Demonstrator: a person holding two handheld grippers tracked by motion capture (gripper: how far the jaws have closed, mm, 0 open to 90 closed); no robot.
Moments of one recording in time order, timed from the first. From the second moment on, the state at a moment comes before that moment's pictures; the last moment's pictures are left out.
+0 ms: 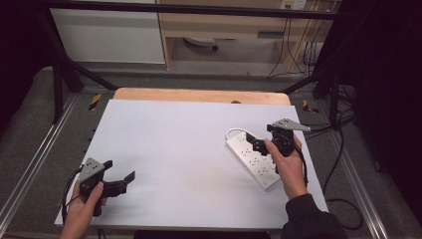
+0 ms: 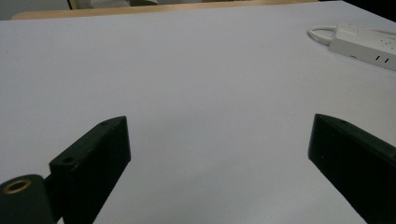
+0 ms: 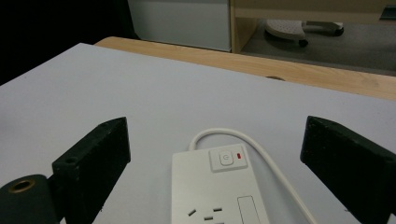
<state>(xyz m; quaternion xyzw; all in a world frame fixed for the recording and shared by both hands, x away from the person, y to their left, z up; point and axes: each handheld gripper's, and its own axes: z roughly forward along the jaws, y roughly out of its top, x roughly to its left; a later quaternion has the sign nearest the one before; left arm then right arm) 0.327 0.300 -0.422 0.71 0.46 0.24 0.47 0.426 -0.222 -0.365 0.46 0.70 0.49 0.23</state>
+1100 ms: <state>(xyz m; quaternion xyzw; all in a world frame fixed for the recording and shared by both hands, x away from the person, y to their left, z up) 0.325 0.303 -0.419 0.70 0.46 0.24 0.48 0.356 -0.276 -0.392 0.44 0.69 0.51 0.27</state>
